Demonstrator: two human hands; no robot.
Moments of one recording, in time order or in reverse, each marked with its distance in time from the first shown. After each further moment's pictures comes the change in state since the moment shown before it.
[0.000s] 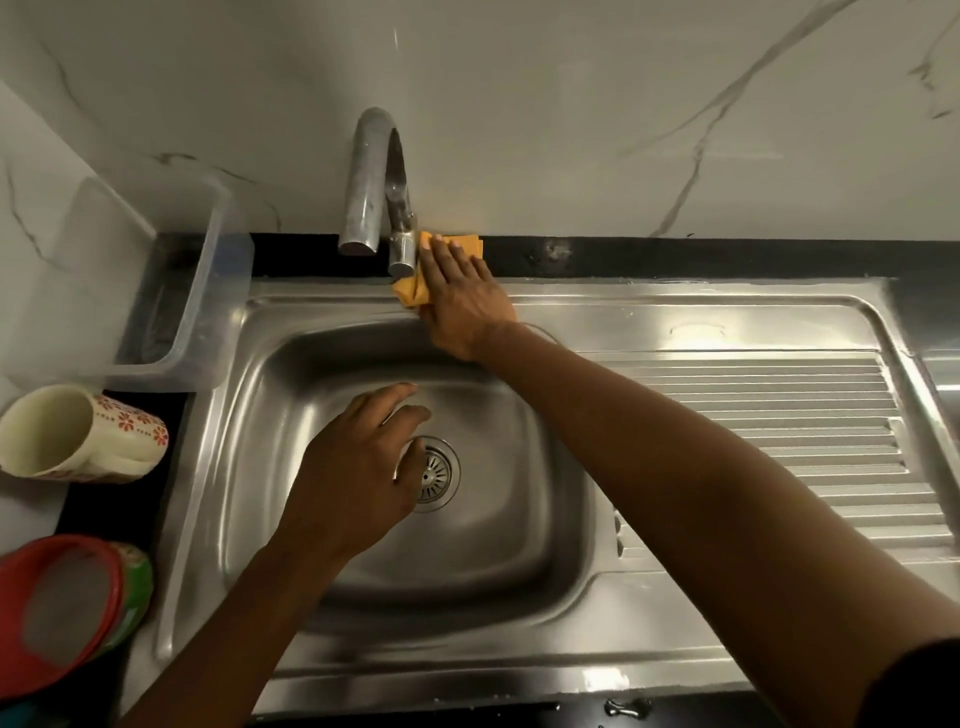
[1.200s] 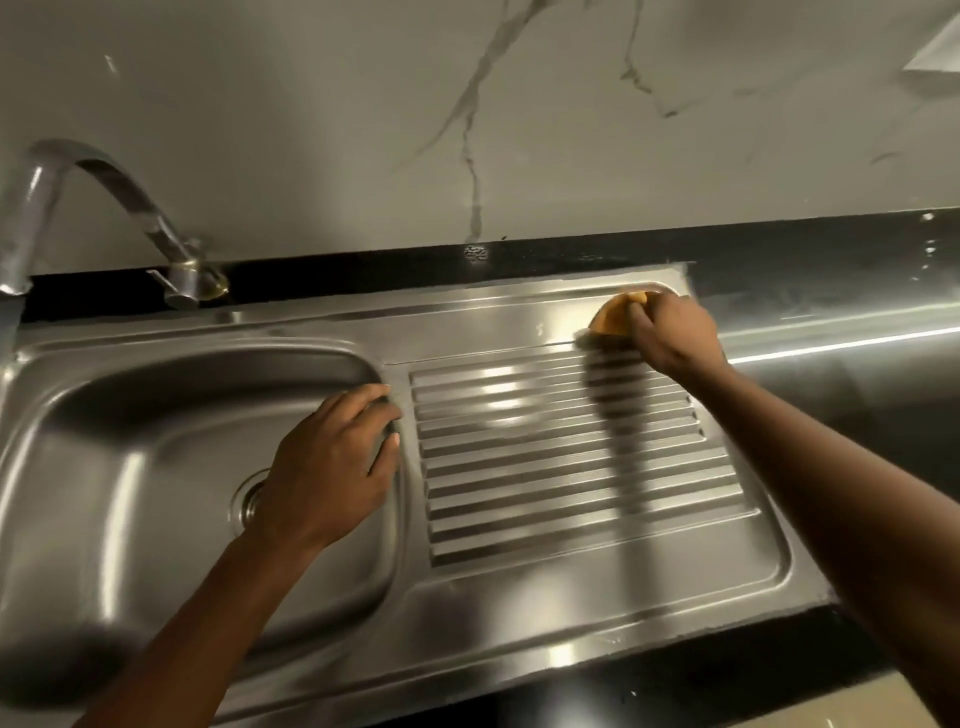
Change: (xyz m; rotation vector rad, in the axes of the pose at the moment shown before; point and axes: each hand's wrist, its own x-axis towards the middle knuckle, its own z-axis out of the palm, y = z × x) left_hand 0.070 0.154 0.065 -0.028 -0.043 0.079; right_hand -0.269 0.349 -0.062 0.145 0.310 0.592
